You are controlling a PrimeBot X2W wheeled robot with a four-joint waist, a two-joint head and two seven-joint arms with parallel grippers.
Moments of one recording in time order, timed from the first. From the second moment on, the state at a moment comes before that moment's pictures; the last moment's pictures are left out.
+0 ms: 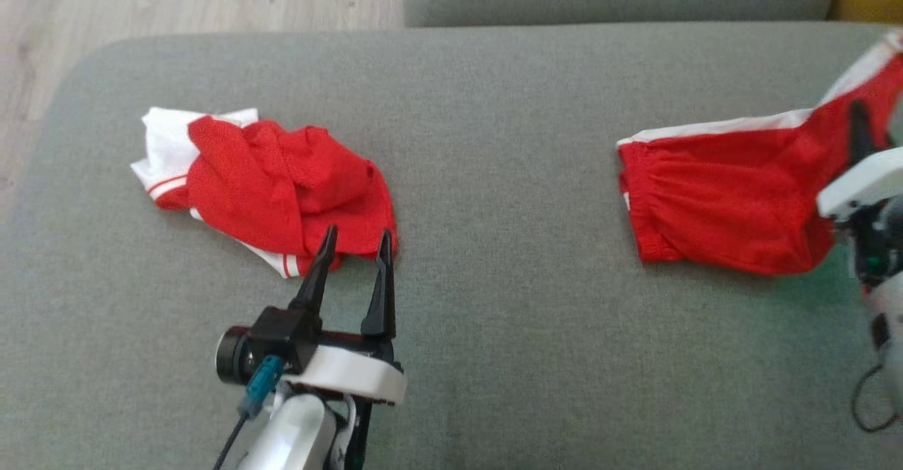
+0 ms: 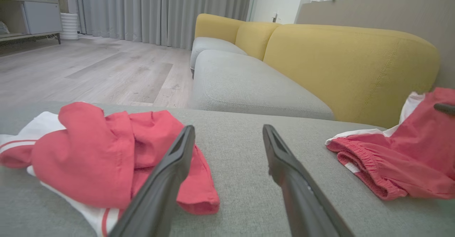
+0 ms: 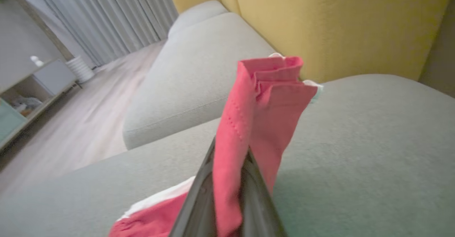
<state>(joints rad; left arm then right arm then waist) -0.22 0.05 -0.45 0.31 -0.37 0.10 -0.25 -0.70 -0.38 0.13 1.00 0.65 0.13 -0.07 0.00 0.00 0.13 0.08</state>
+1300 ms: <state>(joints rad) -0.16 0.05 -0.43 0.32 -0.37 0.09 -0.25 -0.54 -0.39 0.64 0.74 0.80 0.13 -0.20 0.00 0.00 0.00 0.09</state>
